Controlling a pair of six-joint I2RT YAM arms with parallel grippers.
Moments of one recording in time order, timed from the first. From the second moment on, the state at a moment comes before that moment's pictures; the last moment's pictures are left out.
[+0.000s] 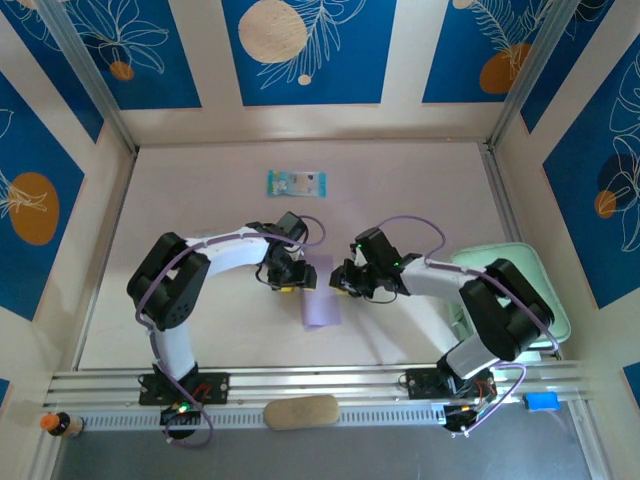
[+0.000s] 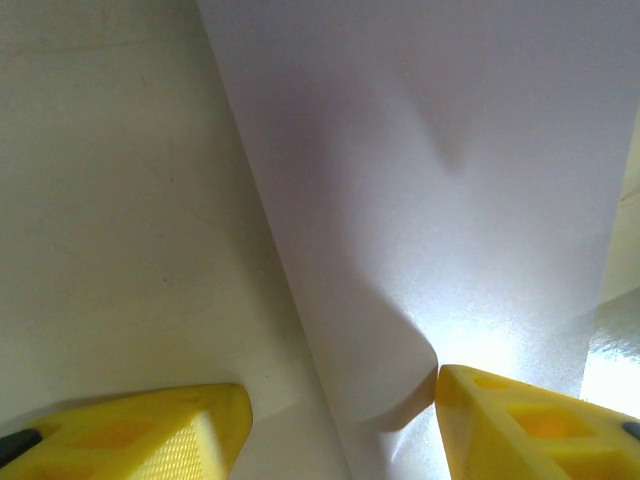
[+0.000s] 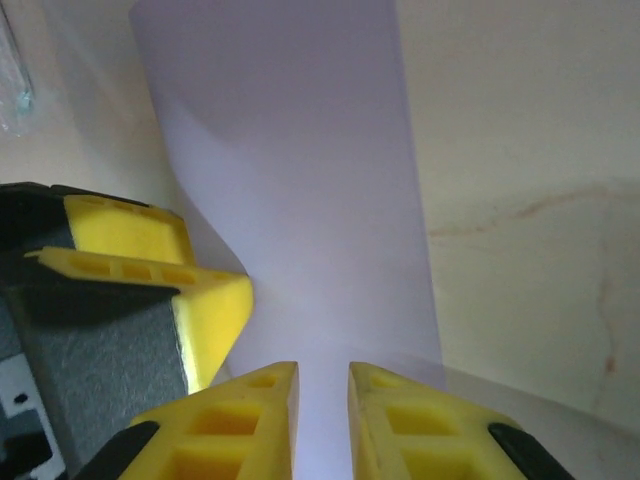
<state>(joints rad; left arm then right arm) -0.67 1.85 1.12 -0.65 0.32 -0.57 0.62 1.54 0.67 -0.09 -0.45 0.96</state>
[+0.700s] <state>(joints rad) -0.67 1.85 1.12 -0.65 0.32 -0.57 0.65 1.70 0.76 -0.08 -0.45 0.93</state>
